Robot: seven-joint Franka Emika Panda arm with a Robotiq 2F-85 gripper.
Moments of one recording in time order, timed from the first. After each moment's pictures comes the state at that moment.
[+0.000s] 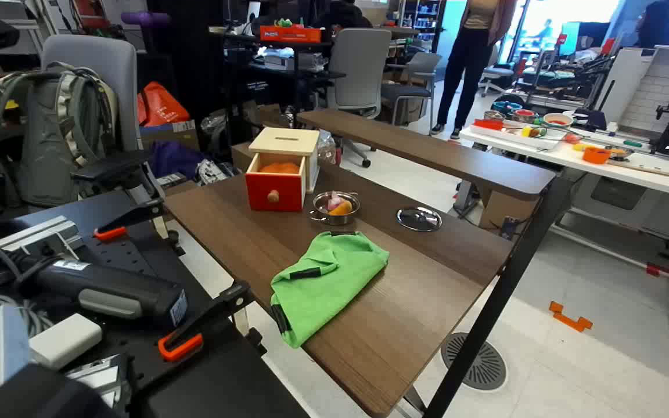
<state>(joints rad) 0.13 -0.35 0.10 -2.32 0.19 2.03 0.10</state>
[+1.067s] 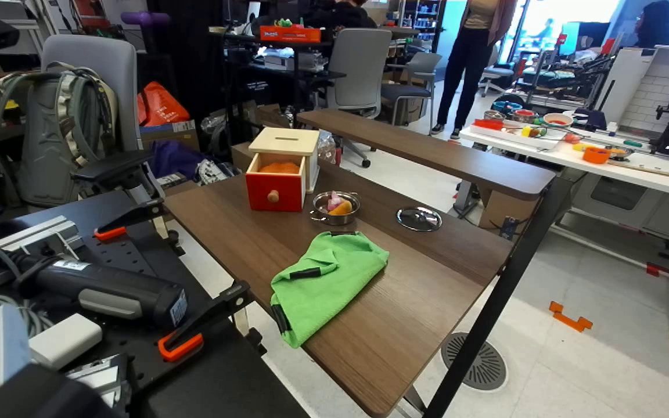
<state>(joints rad) 0.13 -0.33 0.10 -2.31 0.19 2.08 0.11</state>
